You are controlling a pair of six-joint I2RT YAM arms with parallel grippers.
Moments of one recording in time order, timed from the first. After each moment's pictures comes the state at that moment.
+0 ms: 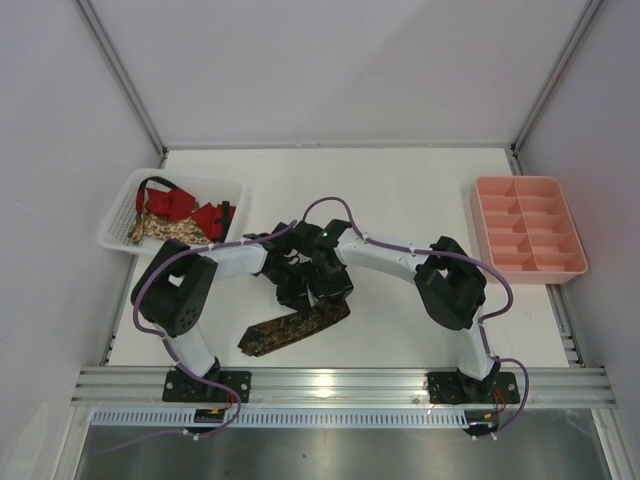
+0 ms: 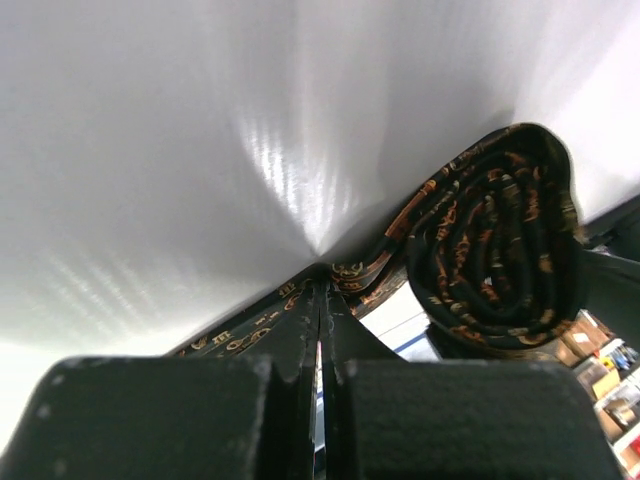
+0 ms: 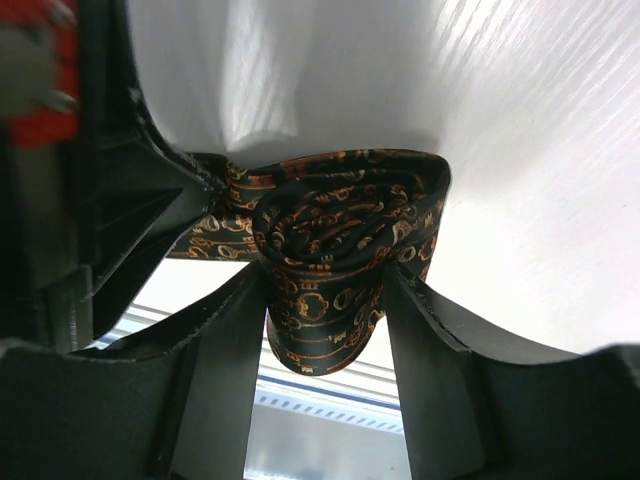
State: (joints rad) left arm -0.55 1.74 0.89 -0.53 0.50 -0.63; right arm 0.97 2.02 1.58 -0.99 -0.03 0.58
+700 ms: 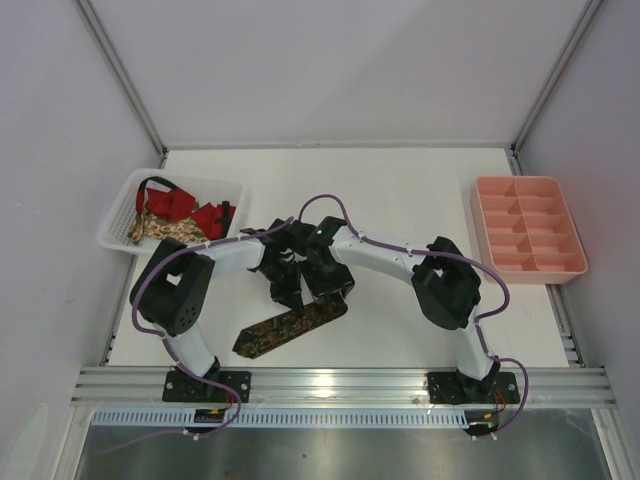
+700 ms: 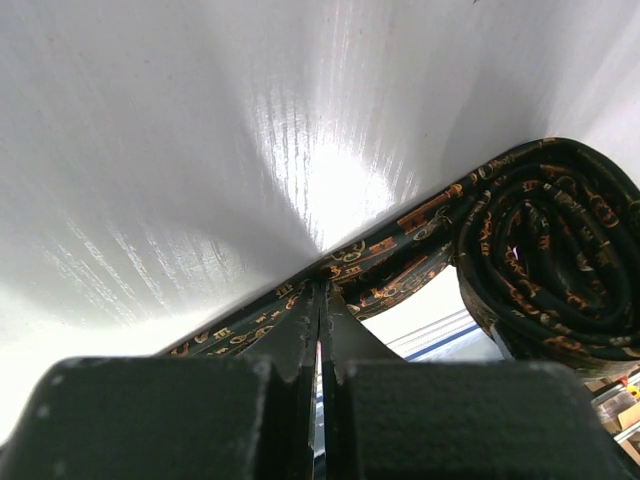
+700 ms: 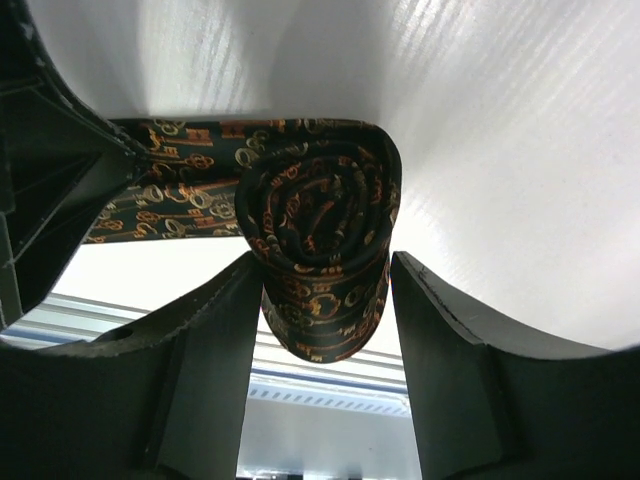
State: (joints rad) left arm -0.52 1.73 0.94 -0.64 0.41 -0.57; right arm 0.99 2.06 1.68 -1.09 0.06 0.54
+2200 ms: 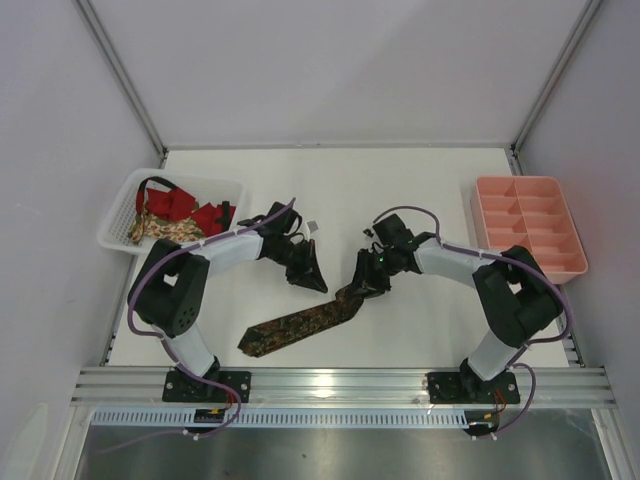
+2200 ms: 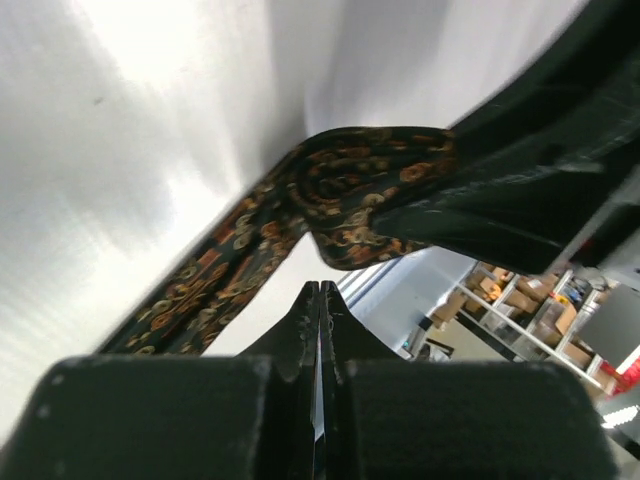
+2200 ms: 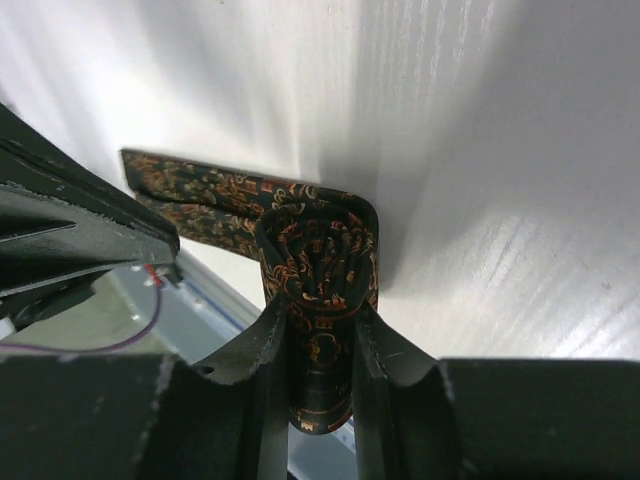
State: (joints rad) left arm -0.50 1.72 1.02 -0.49 0.70 -0.61; right arm 0.60 1.66 0.95 -0.40 -0.52 0.67
